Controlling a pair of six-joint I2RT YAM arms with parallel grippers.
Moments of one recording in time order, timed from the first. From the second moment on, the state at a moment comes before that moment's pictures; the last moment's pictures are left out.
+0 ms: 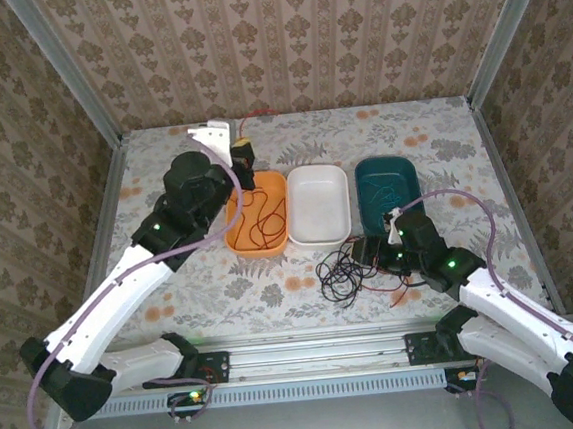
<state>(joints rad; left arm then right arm) -0.73 1.14 1.18 -0.19 -0.24 -0.21 0.50 0.81 0.48 -0.40 -0.27 0.86</state>
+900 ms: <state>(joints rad) -0.63 1.61 0.98 -0.11 -0.20 -0.59 0.50 0.86 0.54 -0.52 -0.27 0.81</state>
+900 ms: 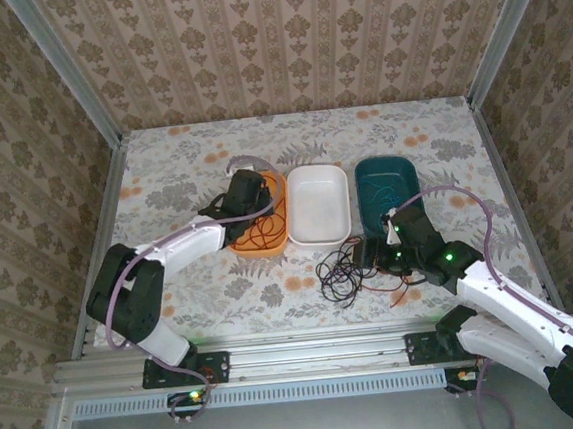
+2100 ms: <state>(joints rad) -0.95 1.42 0.97 -0.20 -0.34 -0.55 0.33 1.05 0.47 -0.81 -0.06 0.93</state>
